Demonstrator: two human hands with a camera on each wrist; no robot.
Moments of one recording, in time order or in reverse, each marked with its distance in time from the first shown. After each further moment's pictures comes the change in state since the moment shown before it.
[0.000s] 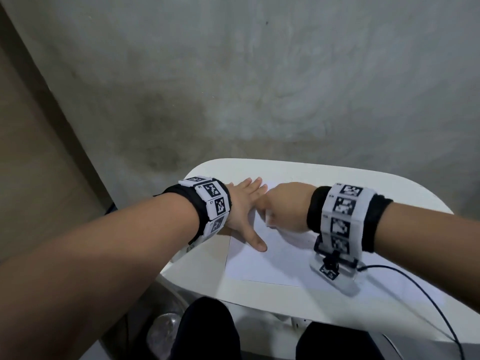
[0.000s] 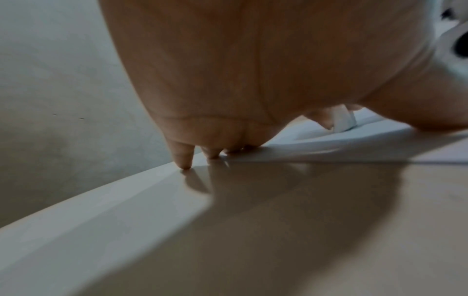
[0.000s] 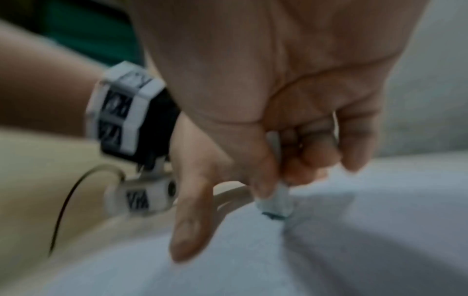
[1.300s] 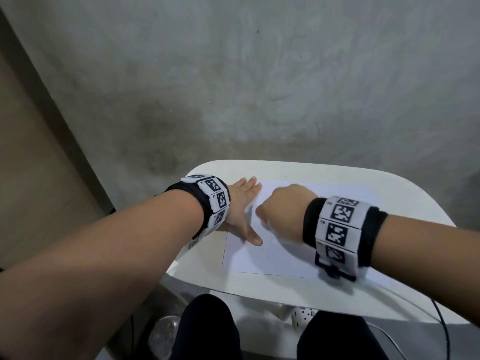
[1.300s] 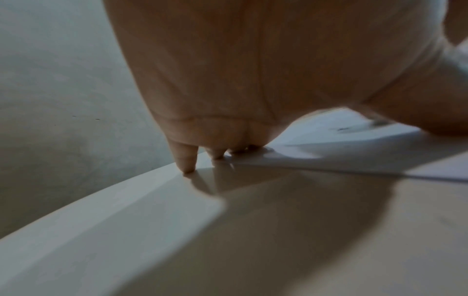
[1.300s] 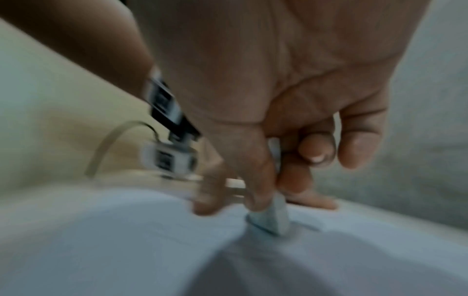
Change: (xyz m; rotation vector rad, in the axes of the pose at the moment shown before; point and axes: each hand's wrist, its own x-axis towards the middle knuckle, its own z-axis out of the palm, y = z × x) left_hand -0.003 0.009 -0.002 0.057 0.000 -0.036; right_hand -0.024 -0.016 0.007 -0.221 0.031 0.023
